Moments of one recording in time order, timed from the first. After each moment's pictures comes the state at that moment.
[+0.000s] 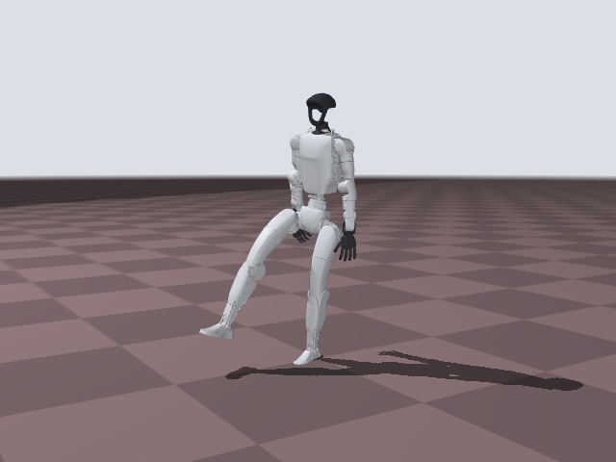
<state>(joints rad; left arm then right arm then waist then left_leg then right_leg) 0.02 0.17 0.02 1.44 0.74 -0.08 -0.01 0.11 -0.14 -0.32 1.64 -0.26 0.08 0.03 -0.24 0.05 0.23 0.05 -0.05 -0.06 0.19 -0.11 0.22 -0.63 -0.18 -0.09 0.33 0.13 0.15</state>
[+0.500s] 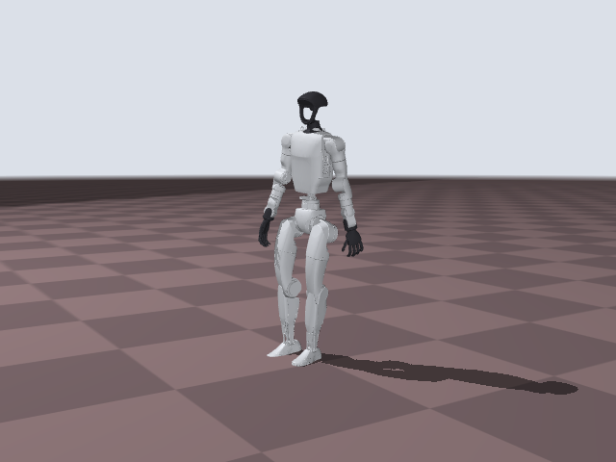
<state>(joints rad) 0.20 0.13 0.23 1.55 0.64 -0.01 0.12 -0.08 -0.14 -0.11 1.34 -0.45 0.01 0.03 0.06 -0.06 0.04 -0.01 -0.11 0.22 0.03 -0.10 0.17 -0.03 -0.08 -0.08 0.08 0.07 0.08</state>
